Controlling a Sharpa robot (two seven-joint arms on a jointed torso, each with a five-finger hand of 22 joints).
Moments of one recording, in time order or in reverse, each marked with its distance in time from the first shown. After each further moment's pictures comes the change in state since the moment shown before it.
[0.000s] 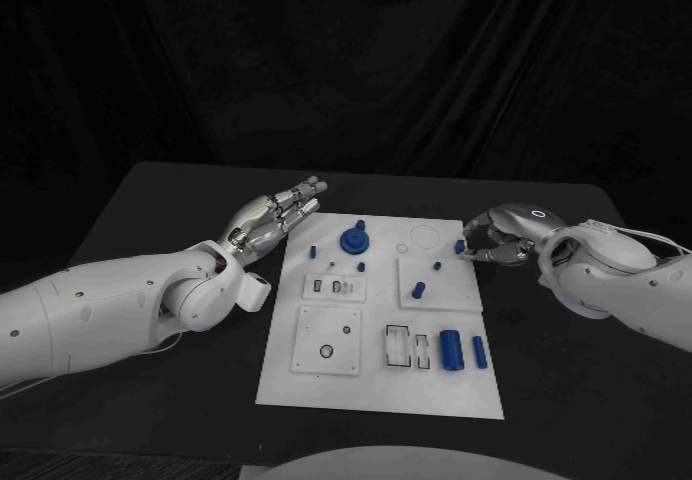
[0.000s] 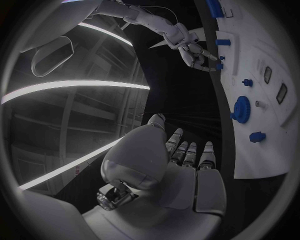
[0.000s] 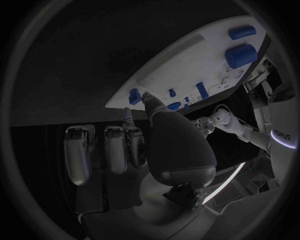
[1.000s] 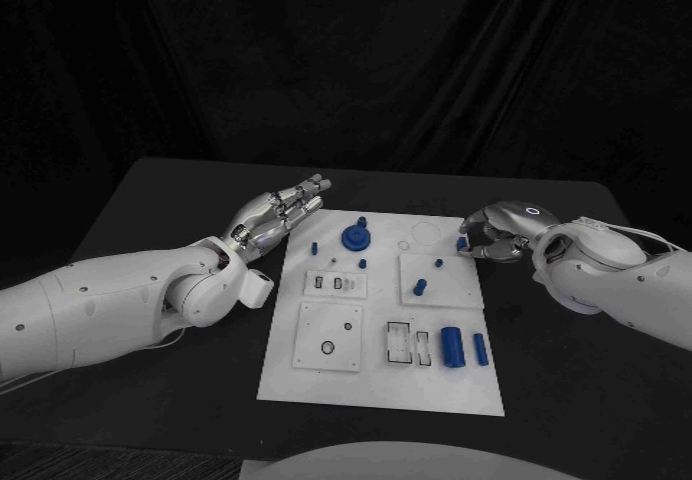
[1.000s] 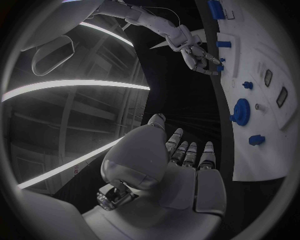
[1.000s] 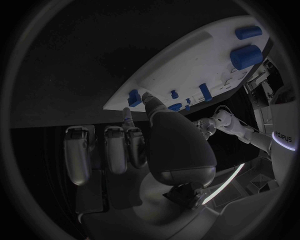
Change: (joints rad) left arm -0.001 0.004 0.000 -0.004 0.000 0.013 -0.003; left_hand 0.000 0.000 0.006 -0.006 0.000 0.004 0.004 0.004 0.000 0.004 0.003 0.000 0.002 0.004 0.004 0.000 0.000 0.000 0.000 0.007 0.000 0.000; right arm -0.010 0.041 0.000 -0.043 0.002 -0.003 0.007; right_hand -0.004 0.004 0.000 0.000 -0.001 0.000 0.000 0.000 0.024 0.000 0.000 0.000 0.000 0.000 0.000 0.000 0.000 0.000 0.000 0.000 0.000 0.000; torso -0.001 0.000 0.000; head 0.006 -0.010
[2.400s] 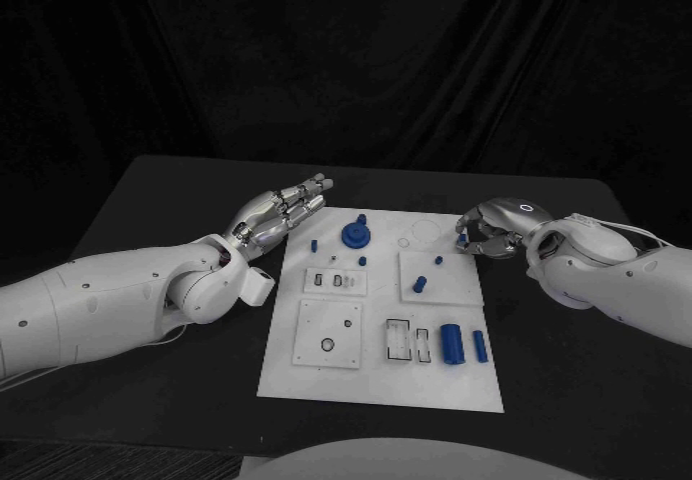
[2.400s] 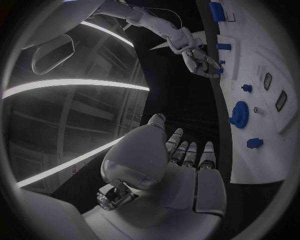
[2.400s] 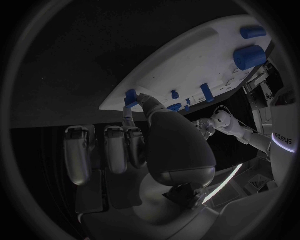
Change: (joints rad) left arm -0.001 0.006 0.000 -0.006 0.000 0.017 -0.013; left_hand 0.000 0.000 0.000 0.000 0.000 0.000 0.000 0.000 0.000 0.000 0.000 0.000 0.000 0.000 0.000 0.000 0.000 0.000 0.000 0.000 0.000 0.000; right arm -0.006 0.032 0.000 -0.034 0.001 -0.007 0.019; right_hand 0.021 0.000 0.040 -0.021 0.140 0.043 0.000 0.019 0.057 0.000 0.000 0.000 0.000 0.000 0.000 0.000 0.000 0.000 0.000 0.000 0.000 0.000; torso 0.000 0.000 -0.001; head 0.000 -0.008
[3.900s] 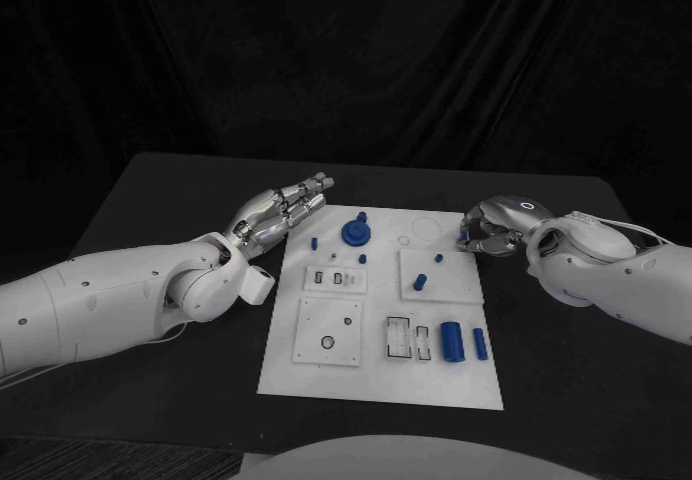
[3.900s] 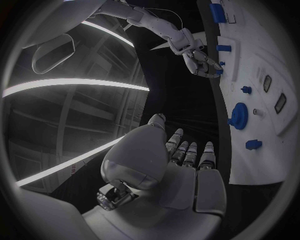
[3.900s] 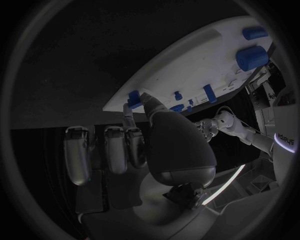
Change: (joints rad) left arm -0.001 -0.001 0.000 0.002 0.000 0.006 -0.005; left_hand 0.000 0.000 0.004 -0.004 0.000 -0.007 0.007 0.000 0.000 0.003 0.003 0.000 0.000 0.000 0.007 0.000 0.000 0.000 -0.004 0.004 0.000 0.000; right arm -0.002 0.004 0.000 -0.007 0.000 0.005 -0.025; right_hand -0.014 -0.003 -0.003 0.009 -0.119 0.078 0.003 0.023 0.059 0.000 0.007 0.000 0.000 0.000 0.000 0.000 0.000 0.000 0.000 0.000 0.000 0.000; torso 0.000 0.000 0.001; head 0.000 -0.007
